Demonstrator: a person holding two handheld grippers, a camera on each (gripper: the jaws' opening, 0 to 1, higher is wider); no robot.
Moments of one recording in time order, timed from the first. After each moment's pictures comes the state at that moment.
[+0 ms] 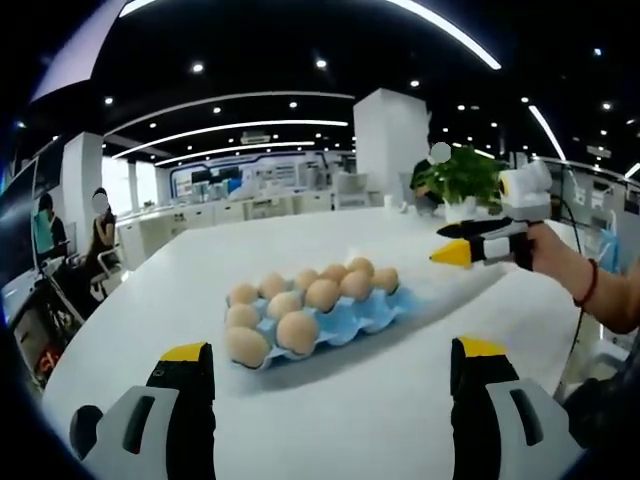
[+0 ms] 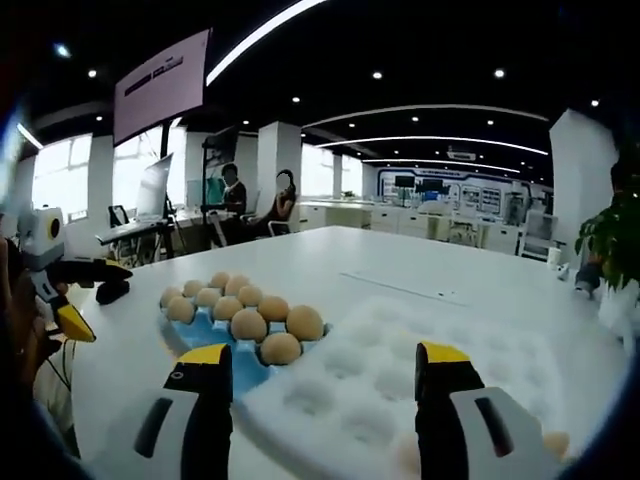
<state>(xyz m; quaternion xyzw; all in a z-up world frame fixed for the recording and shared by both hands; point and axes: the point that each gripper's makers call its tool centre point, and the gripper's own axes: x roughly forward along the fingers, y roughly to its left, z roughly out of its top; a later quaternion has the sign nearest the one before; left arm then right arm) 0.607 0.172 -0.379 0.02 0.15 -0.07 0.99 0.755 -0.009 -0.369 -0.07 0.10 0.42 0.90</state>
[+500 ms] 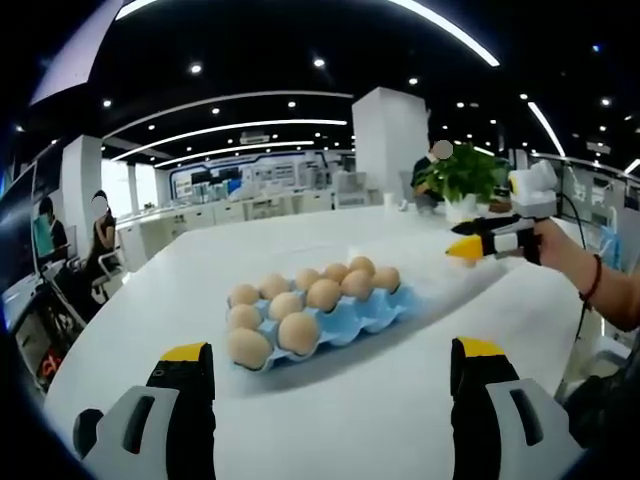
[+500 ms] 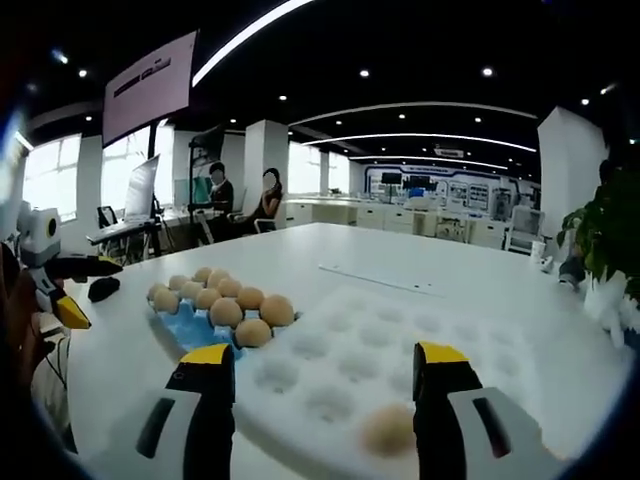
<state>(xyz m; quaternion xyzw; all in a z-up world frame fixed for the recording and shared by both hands) 0.606 0.173 -0.379 0.03 0.15 -0.07 0.99 0.759 -0.048 -0.373 -0.06 0.11 0.39 0.91</state>
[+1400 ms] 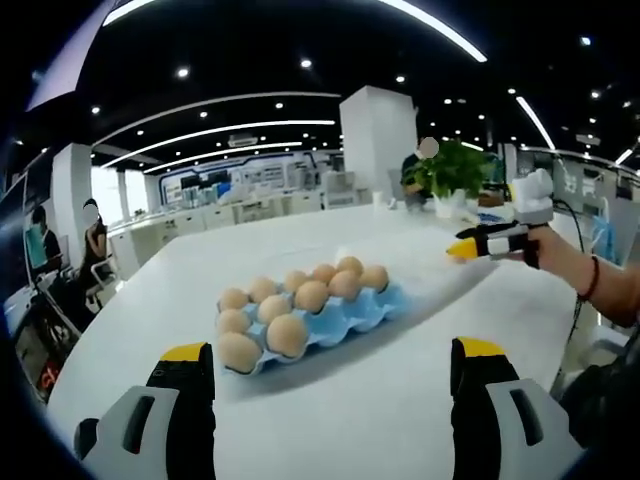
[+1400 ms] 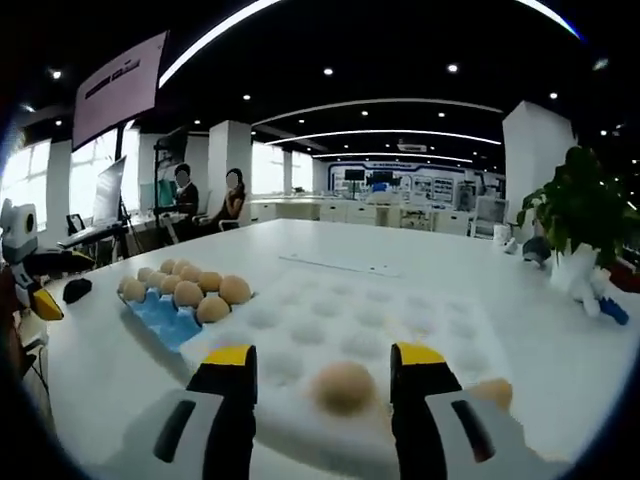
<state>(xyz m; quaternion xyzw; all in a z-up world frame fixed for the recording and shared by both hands) 0.605 0.160 -0.376 0.04 0.15 -0.10 0.98 0.765 -0.091 -0.392 -0.04 0.11 0.31 0.94</state>
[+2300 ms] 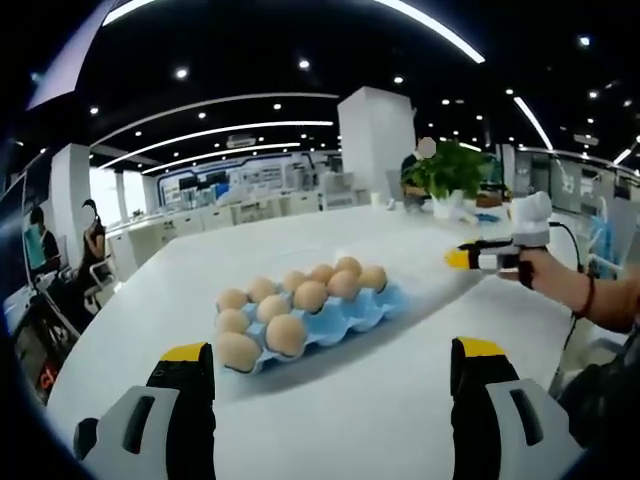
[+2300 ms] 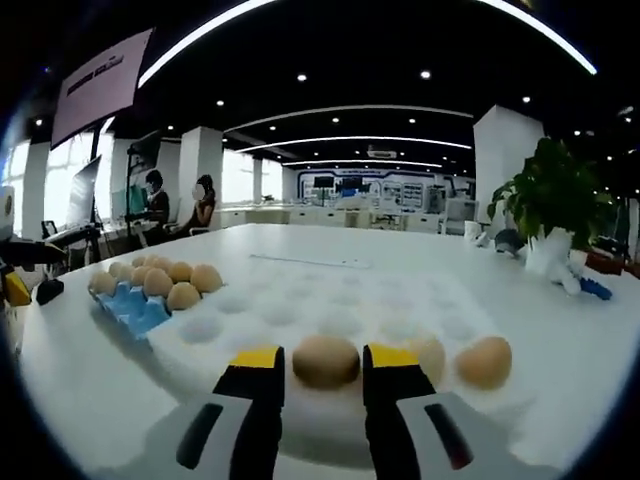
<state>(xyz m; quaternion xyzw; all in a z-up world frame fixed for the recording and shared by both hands) 0.604 0.162 -0.377 0.04 0.15 -0.10 0.98 0.777 -0.107 -0.416 -0.02 0.09 0.23 0.97</state>
